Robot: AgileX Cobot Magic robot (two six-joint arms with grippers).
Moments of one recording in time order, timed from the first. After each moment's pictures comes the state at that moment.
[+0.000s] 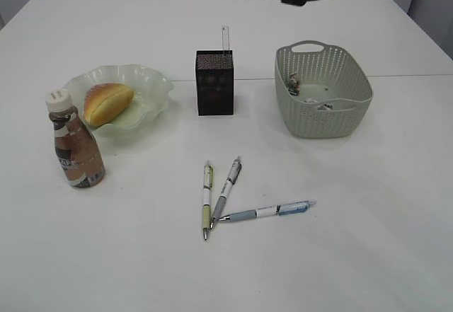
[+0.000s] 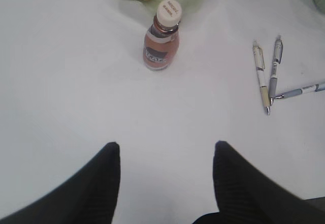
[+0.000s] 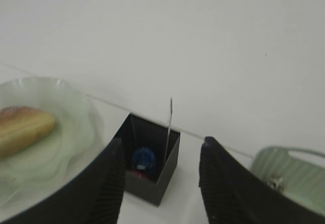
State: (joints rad) left arm -0.26 1.00 -1.25 0.00 1.26 -0.24; right arm 0.36 2.01 -1.86 0.06 0.46 -0.09
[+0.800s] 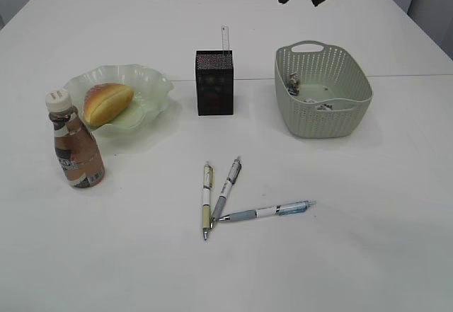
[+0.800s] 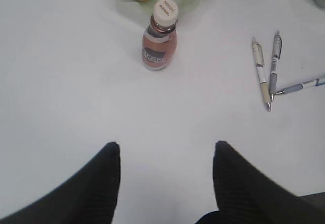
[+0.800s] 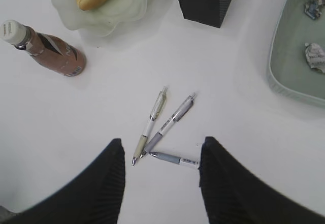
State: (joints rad) left arm -0.26 1.00 -1.25 0.00 1.26 -0.21; right arm 0.36 1.70 -1.86 0.23 1.25 0.01
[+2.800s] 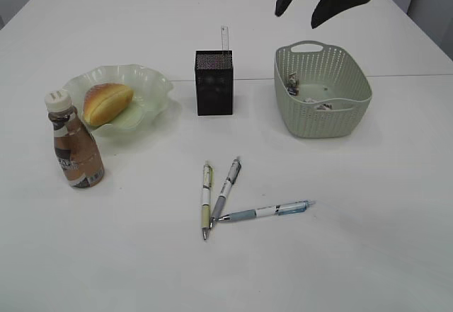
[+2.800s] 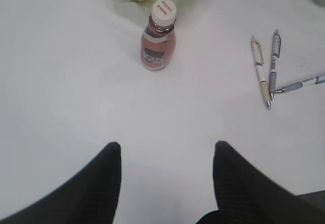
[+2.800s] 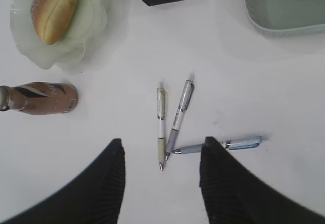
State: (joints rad) left arm -0.26 1.00 -1.25 0.00 1.26 -0.20; right arm 0.38 1.75 -1.86 0.16 1.26 0.46
